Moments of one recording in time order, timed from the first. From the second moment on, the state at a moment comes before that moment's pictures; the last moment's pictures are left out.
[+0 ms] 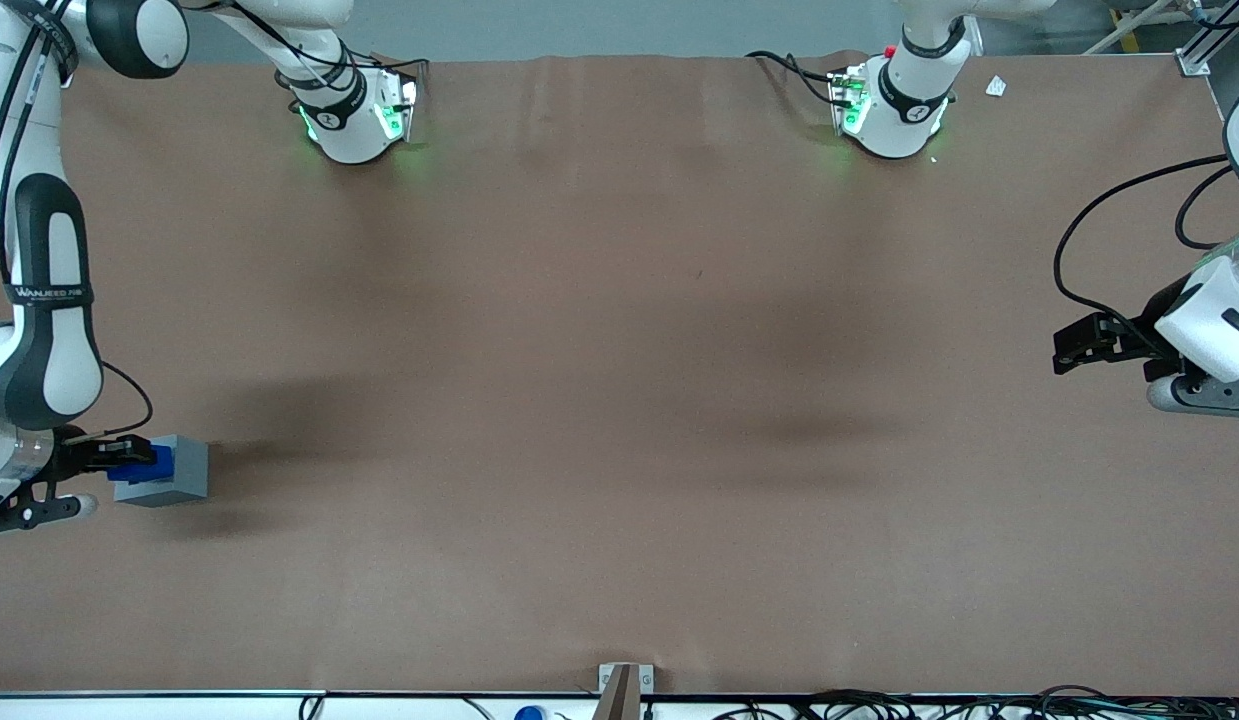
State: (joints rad) arm -0.19 0.71 -0.10 -1.35 0.03 1.96 -0.49
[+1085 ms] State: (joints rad) arm -0.22 0.71 -0.10 -1.35 0.06 1.98 -0.46
